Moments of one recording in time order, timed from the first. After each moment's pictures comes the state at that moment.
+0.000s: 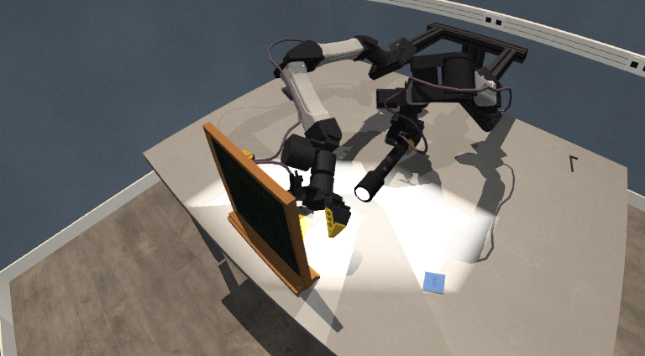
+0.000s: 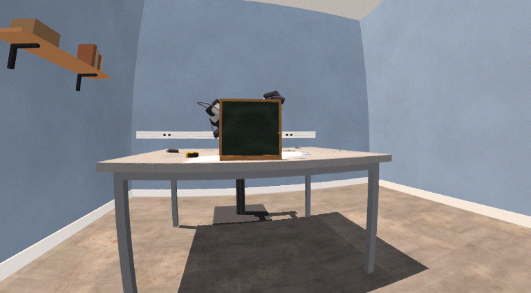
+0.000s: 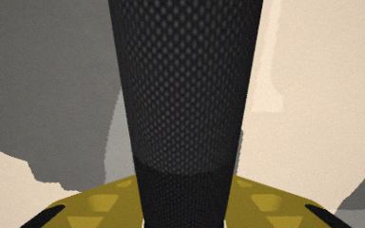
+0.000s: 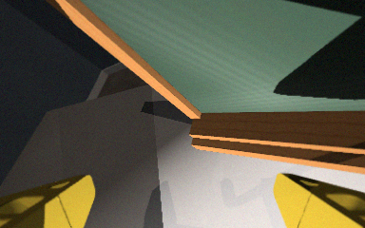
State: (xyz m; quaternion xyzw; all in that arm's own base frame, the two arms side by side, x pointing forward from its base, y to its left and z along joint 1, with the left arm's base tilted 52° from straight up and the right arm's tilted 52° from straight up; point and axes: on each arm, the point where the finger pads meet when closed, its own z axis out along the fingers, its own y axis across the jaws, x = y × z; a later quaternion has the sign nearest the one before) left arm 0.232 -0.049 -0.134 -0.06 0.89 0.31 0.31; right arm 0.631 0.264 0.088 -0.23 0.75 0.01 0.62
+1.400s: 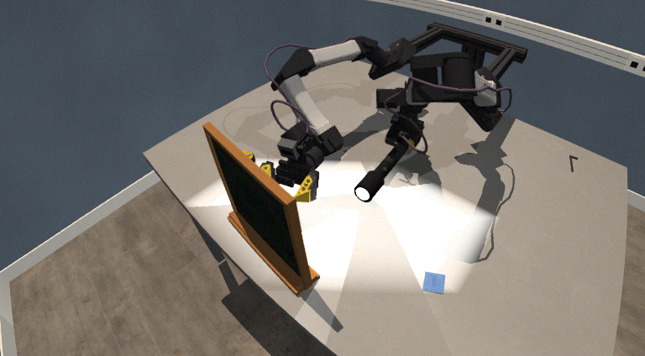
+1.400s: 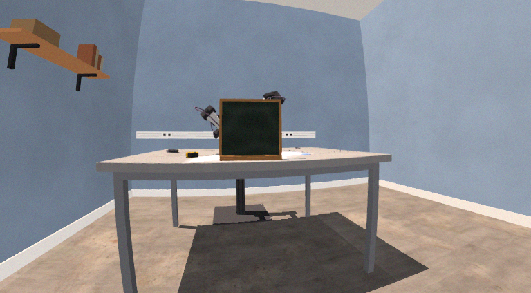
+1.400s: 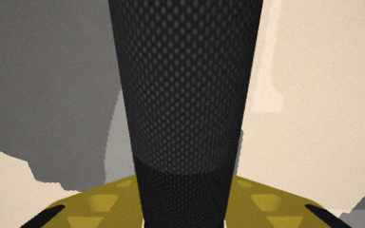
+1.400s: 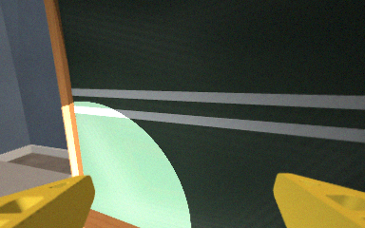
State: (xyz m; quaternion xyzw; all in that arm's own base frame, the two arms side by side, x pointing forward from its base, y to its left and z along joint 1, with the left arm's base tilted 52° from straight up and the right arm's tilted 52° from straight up) left arm 0.232 -0.049 -0.134 -0.06 0.89 0.31 0.31; right arm 0.579 0.204 0.194 -0.40 0.38 -0.11 0.83
